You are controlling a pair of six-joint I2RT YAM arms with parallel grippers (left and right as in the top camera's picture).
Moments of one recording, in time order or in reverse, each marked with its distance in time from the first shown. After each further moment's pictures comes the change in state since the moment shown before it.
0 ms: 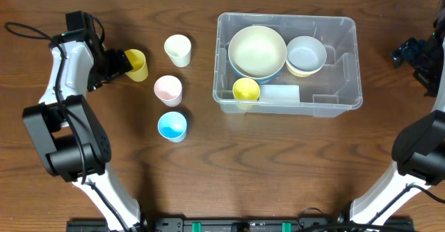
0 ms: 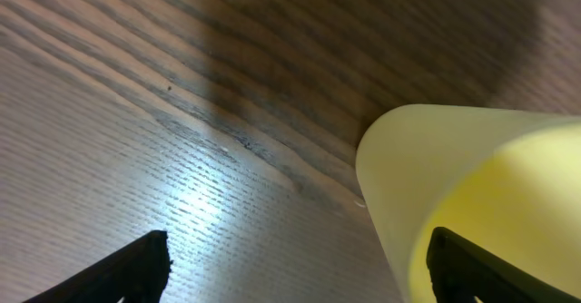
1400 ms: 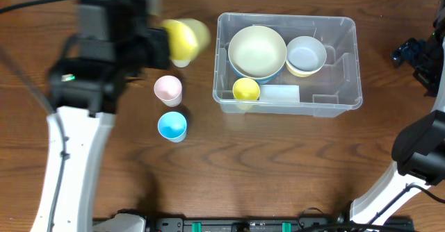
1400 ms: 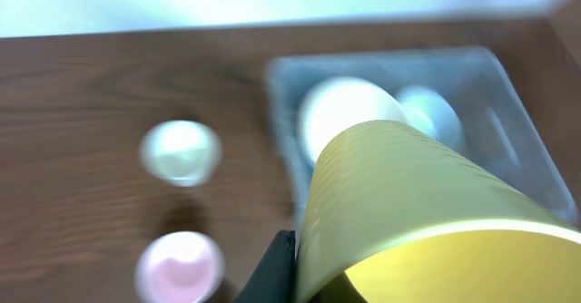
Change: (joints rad) left arm -0.480 -0.621 0.075 -0.063 0.201 0.159; right arm 0.000 0.000 0.000 0.000 0.000 0.000
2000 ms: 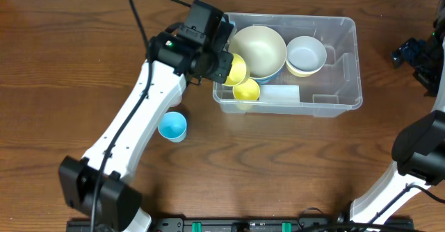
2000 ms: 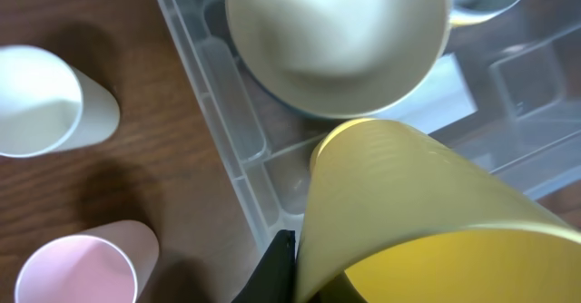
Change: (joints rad) left arm -0.227 0.311 -0.003 -0.040 -0.126 0.051; right arm 0.000 0.000 0.000 0.000 0.000 0.000
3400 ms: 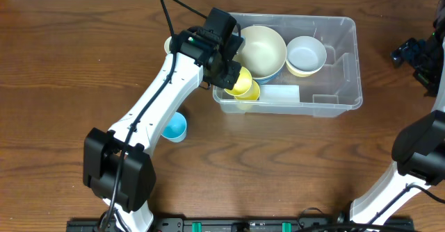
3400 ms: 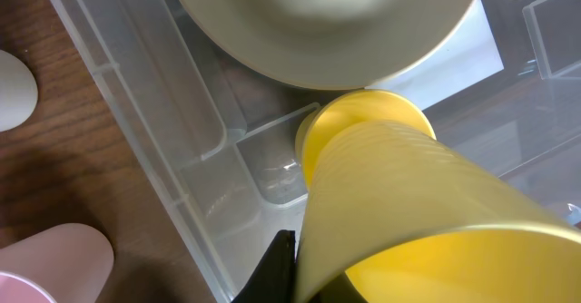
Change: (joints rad) left arm -0.026 0.125 -0.004 -0.010 0.035 0.011; right arm 0.000 0.000 0.000 0.000 0.000 0.000
